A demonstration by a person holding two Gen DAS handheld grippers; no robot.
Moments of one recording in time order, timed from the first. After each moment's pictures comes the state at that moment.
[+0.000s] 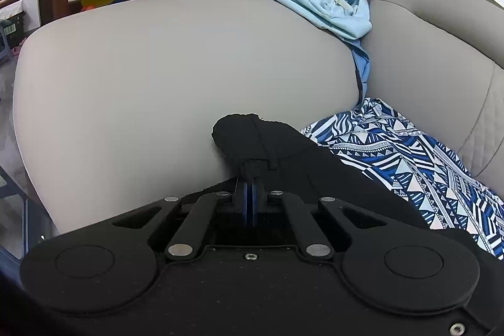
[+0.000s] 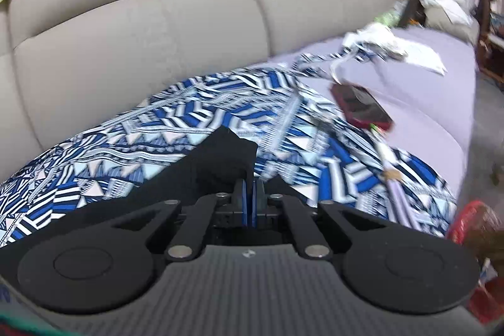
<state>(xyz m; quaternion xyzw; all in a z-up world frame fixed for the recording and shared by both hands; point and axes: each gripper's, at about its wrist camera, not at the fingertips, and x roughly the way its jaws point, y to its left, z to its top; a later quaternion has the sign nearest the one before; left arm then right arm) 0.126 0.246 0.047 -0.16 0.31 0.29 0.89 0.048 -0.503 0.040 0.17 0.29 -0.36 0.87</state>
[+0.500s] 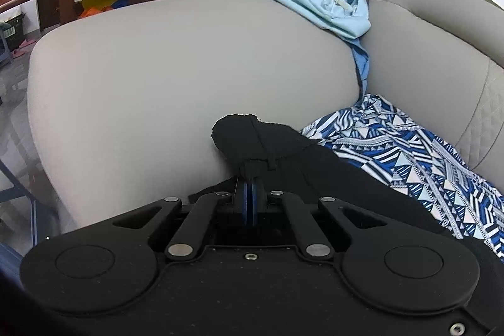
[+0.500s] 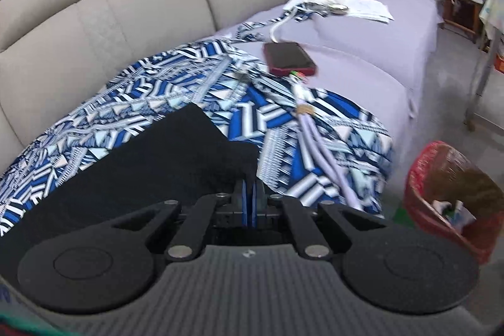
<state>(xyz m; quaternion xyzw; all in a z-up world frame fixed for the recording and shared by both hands) 0.106 0.247 0.057 -0.16 0.32 0.29 0.89 -0.050 -0.508 0.031 0.23 0.30 -0.40 0.83</state>
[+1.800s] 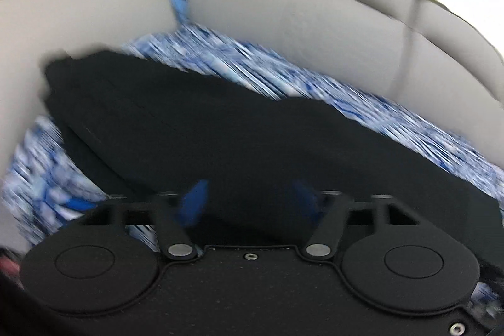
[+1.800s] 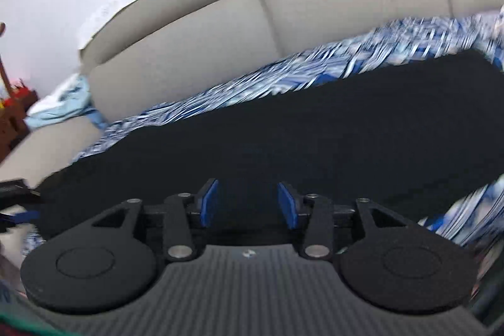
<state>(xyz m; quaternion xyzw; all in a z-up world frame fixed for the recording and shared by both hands) 0.007 0.111 0.039 -0.14 0.36 -0.03 0.92 -0.067 -0.238 0.003 0.20 0.26 0.00 0.94</state>
